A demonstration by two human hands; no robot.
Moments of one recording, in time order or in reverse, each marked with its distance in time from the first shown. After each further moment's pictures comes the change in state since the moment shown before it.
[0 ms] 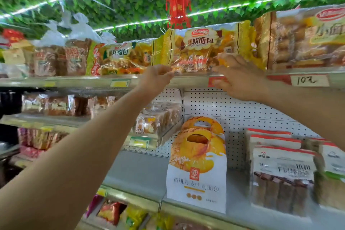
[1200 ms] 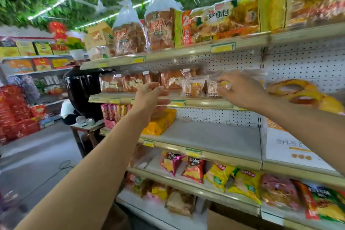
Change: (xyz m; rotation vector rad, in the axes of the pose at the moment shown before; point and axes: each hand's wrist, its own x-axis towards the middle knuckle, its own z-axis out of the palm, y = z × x) left_hand -0.143 -0.204 -0.328 -0.314 0.128 -0.453; right_hand 0.030 -0.395 0.055 0.517 -0.042 0.079
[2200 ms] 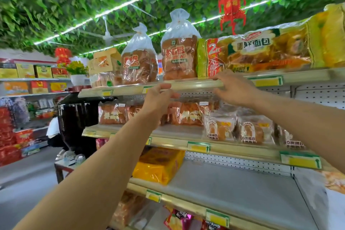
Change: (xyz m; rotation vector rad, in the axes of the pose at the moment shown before) left_hand 0.186 0.026 -0.047 -0.025 -0.063 0.180; right_hand 0.207 -0.050 0.056 -0.156 0.026 -0.037
